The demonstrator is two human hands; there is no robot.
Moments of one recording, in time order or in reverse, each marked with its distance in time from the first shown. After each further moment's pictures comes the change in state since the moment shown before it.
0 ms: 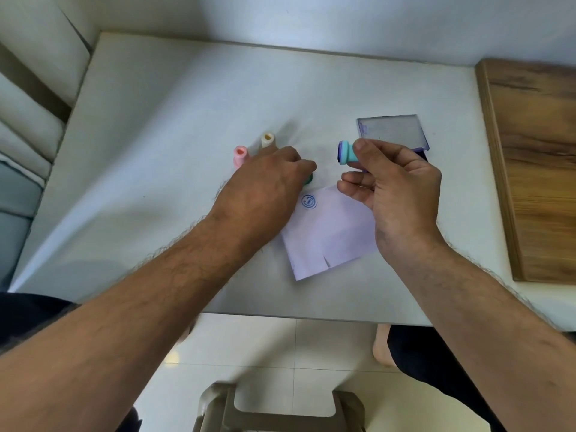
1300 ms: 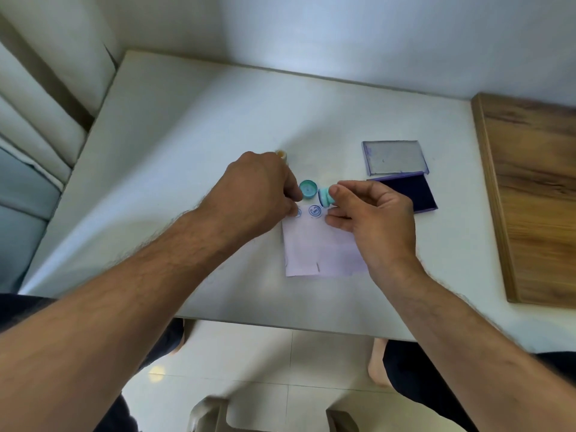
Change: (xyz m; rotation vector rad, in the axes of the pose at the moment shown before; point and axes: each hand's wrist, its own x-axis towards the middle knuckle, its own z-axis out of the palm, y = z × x) left_hand -0.003 -0.004 -0.044 -0.322 -0.192 -0.441; right_hand -0.006 0.018 0.004 -0.271 -0.084 -0.010
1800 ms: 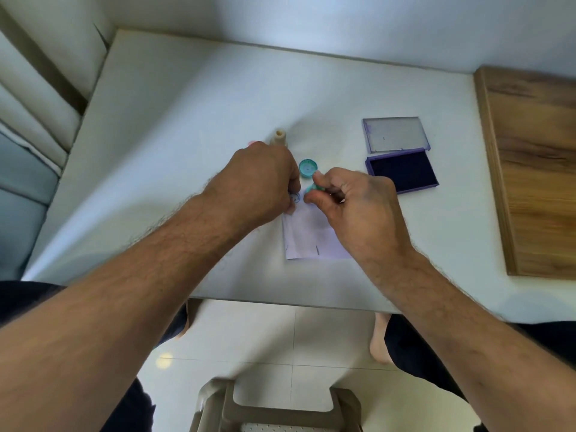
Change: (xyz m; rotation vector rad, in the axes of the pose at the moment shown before) left_hand -0.002 -0.003 0.012 0.176 -0.051 0.067; right_hand -0.003 0.021 0.002 -0.738 -0.148 -0.699
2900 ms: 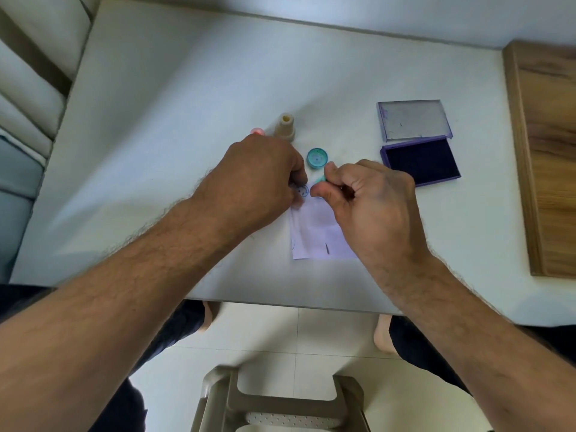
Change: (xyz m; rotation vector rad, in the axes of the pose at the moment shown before) left_hand -0.002 -0.013 0.005 -0.048 0.036 0.057; right_hand -0.001 -0.002 0.002 -0.067 0.098 -0.095
